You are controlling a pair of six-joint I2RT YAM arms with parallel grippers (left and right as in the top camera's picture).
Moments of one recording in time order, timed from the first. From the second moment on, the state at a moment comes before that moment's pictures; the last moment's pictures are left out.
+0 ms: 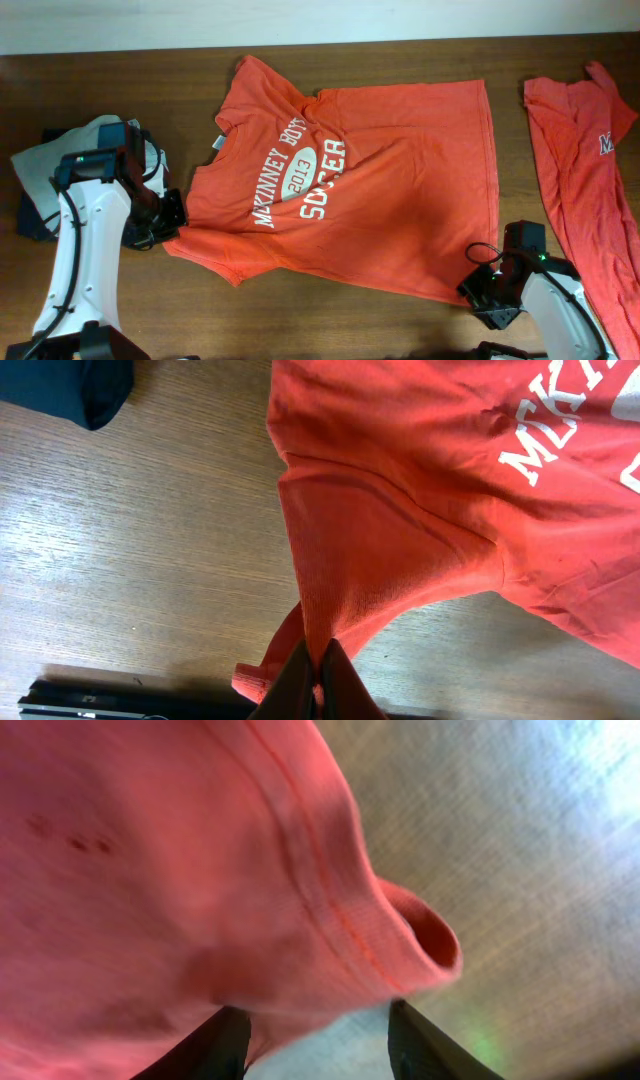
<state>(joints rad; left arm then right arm) 0.15 1.53 1.30 -1.35 0.08 -0.15 -0.28 1.19 0.46 -0.87 -0.15 0.66</state>
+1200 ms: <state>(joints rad) 0.15 1.51 1.30 -1.39 0.08 -0.13 -0.28 1.19 0.83 -1.27 -0.14 0.60</state>
